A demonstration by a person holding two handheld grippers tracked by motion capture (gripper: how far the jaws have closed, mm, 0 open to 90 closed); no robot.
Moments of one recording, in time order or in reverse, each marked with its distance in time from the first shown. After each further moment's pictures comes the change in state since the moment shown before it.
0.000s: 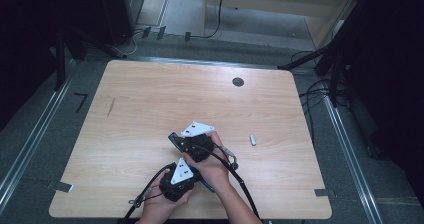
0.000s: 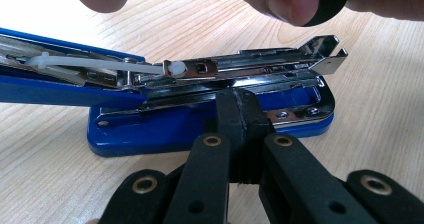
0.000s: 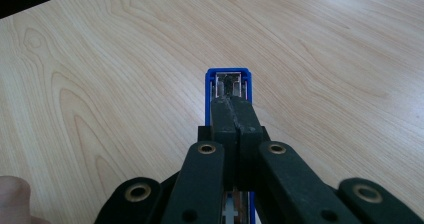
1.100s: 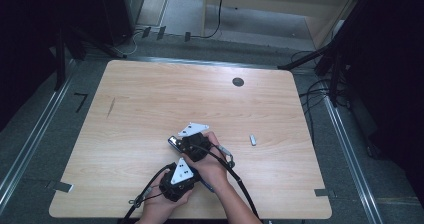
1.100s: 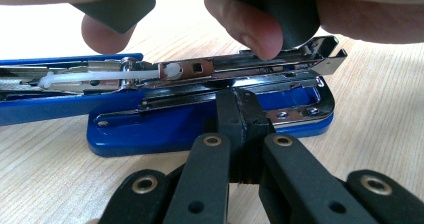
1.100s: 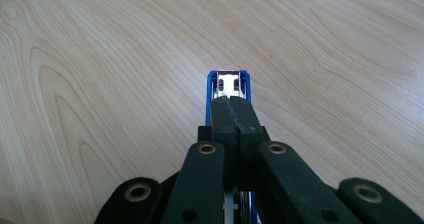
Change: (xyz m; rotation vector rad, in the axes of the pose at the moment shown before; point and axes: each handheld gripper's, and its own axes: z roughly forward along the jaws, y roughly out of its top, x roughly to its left) left arm 0.000 0.000 0.000 0.001 -0.005 0.001; right arm -0.003 -0.005 0.017 0.083 0.005 -0.006
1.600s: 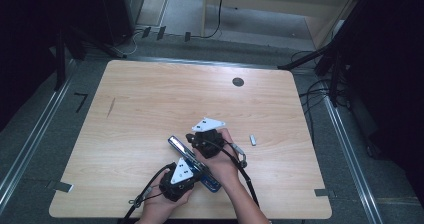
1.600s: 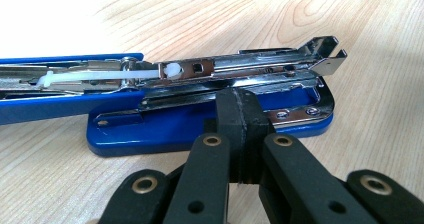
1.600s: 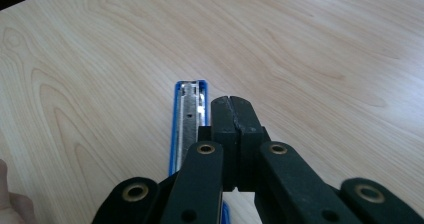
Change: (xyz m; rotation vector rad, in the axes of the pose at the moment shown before) left arm 0.000 0.000 0.000 -0.006 -0.001 -0.011; right arm -0.019 0.002 -0.038 -0.062 -0.044 0.044
